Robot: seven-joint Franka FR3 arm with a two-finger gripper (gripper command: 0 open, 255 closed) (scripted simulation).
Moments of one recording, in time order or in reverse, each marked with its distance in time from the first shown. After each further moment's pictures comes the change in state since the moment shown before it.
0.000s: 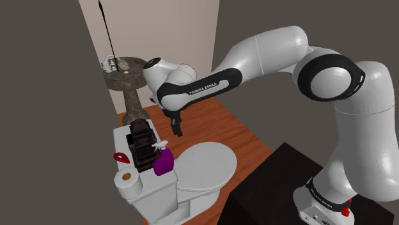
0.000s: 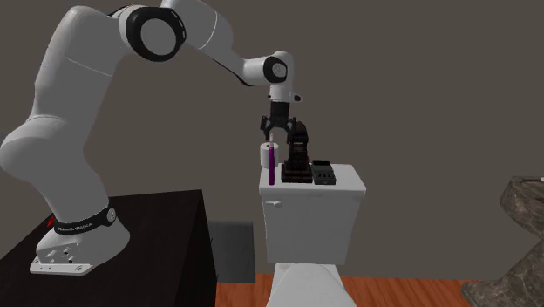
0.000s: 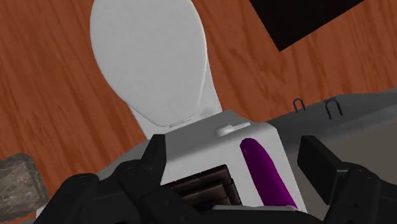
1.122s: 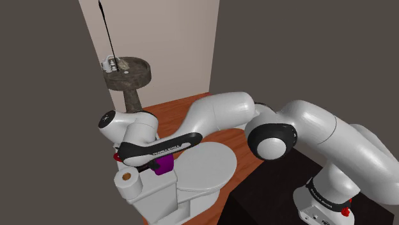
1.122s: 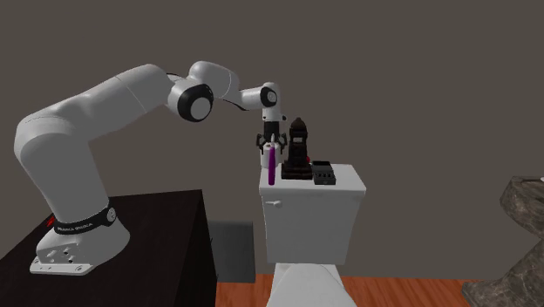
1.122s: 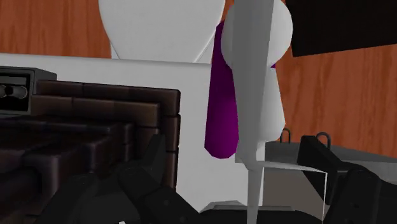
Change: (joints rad) arm 0.276 0.595 0.008 0.702 -0.161 -0.177 -0.231
